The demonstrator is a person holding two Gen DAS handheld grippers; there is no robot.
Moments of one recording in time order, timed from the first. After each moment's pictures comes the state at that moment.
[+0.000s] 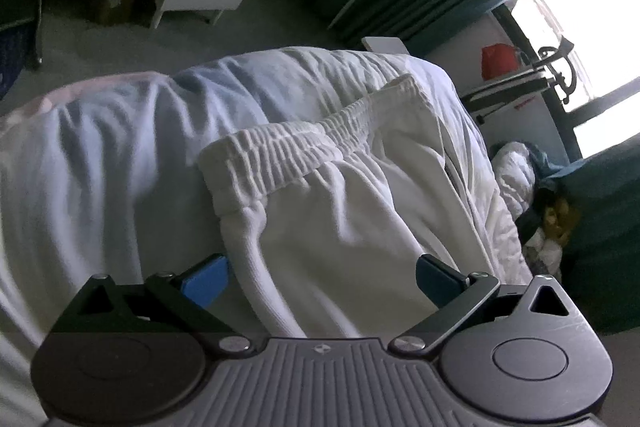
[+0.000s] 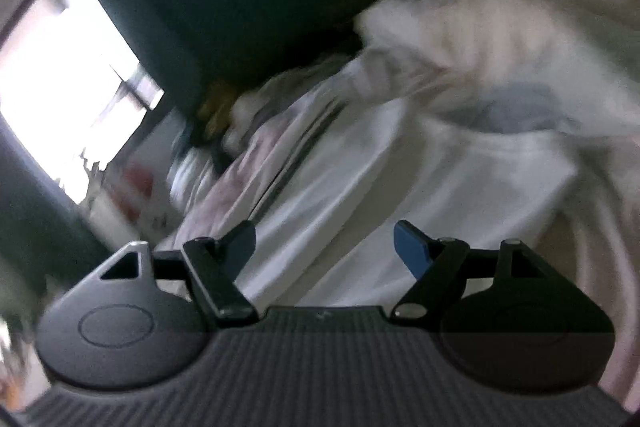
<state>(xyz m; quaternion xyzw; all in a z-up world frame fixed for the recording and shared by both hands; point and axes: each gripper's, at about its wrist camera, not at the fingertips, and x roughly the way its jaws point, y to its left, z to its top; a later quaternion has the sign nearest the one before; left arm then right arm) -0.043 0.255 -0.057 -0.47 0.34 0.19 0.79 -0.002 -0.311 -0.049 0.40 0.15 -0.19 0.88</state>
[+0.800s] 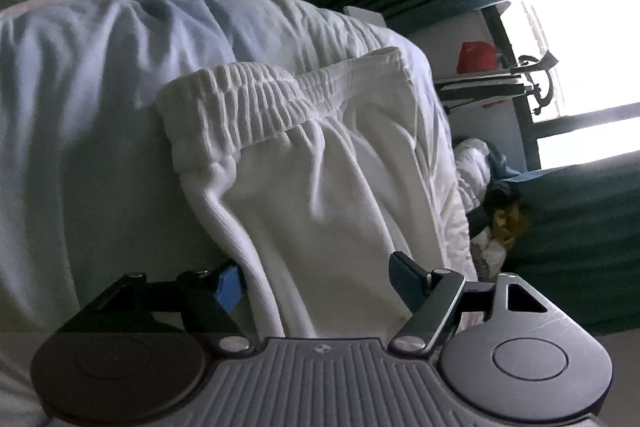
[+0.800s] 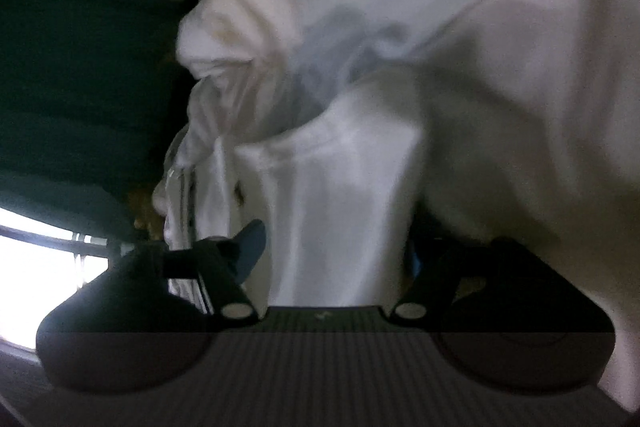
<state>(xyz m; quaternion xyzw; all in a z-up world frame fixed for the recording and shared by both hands) -0.017 0.257 -0.093 -0.56 0.31 0.12 0.76 0.007 -0.416 -0.159 0.64 0.14 -0.24 0.72</state>
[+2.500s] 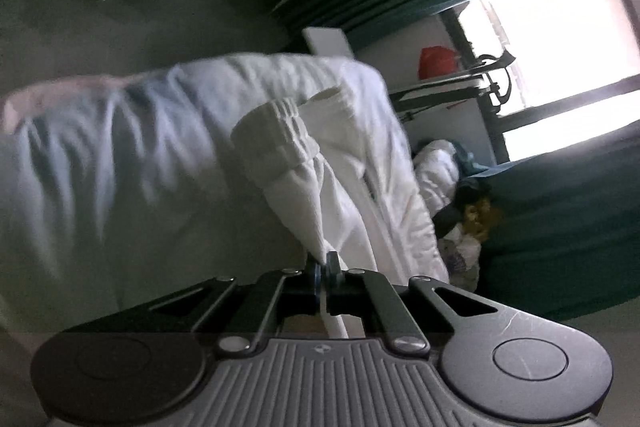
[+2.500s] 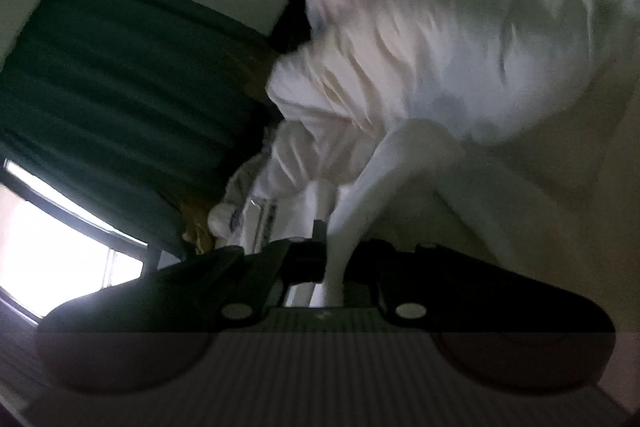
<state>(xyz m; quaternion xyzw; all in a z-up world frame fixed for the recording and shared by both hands) -0.045 0.284 -0.017 -0.53 0.29 0.08 0.80 -0.023 -0.404 -0.098 0.54 0.04 -0.24 0.80</state>
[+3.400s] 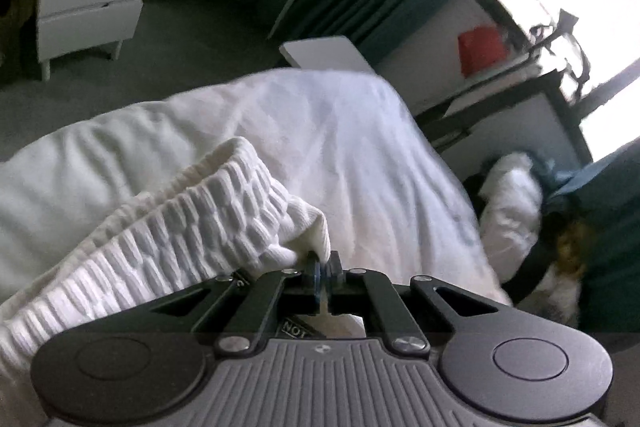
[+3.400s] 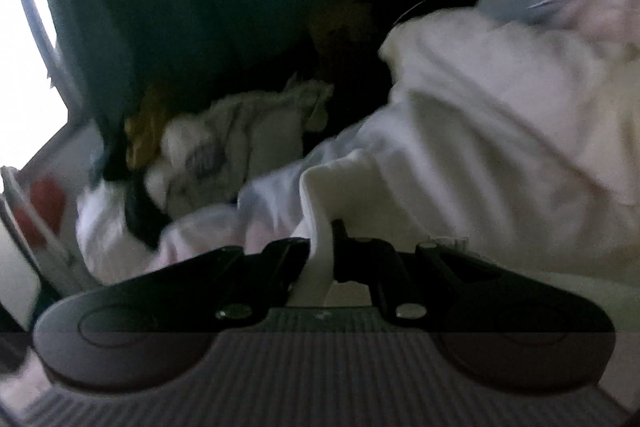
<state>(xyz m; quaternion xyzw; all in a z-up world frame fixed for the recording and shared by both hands) 0.392 0.275 -0.091 -0.39 0.34 0.17 0.84 0.371 -0.418 -0.092 0.26 0.19 -0.24 0.92</state>
